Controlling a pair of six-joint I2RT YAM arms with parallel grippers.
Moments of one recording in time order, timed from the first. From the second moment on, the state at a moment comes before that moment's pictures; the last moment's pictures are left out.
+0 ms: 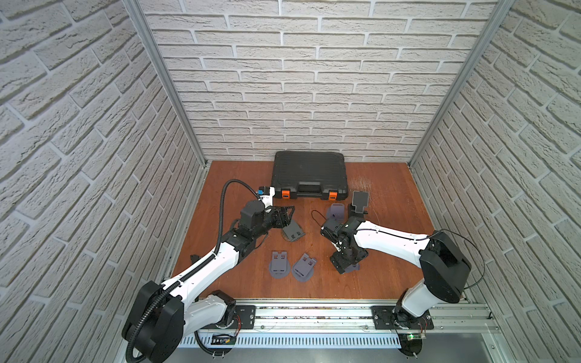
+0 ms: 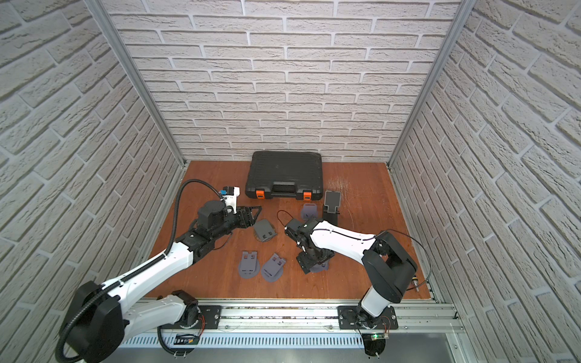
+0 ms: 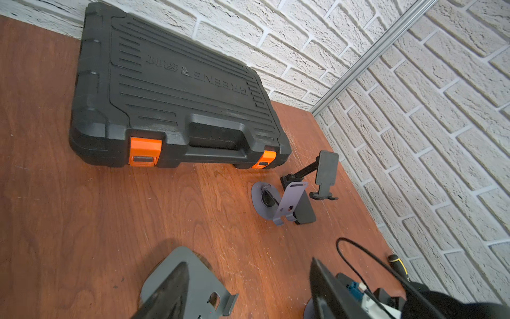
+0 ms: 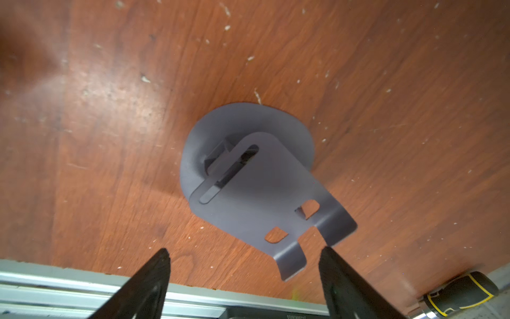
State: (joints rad) left arm -0.52 1.12 0.64 0.12 0.17 -0.53; right arm 0.77 1.63 1.05 -1.14 0.14 0.36
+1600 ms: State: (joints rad) left arm -0.52 1.11 0.64 0.10 0.16 -0.53; right arm 0.58 1.73 1.07 -1.04 0.02 0.35
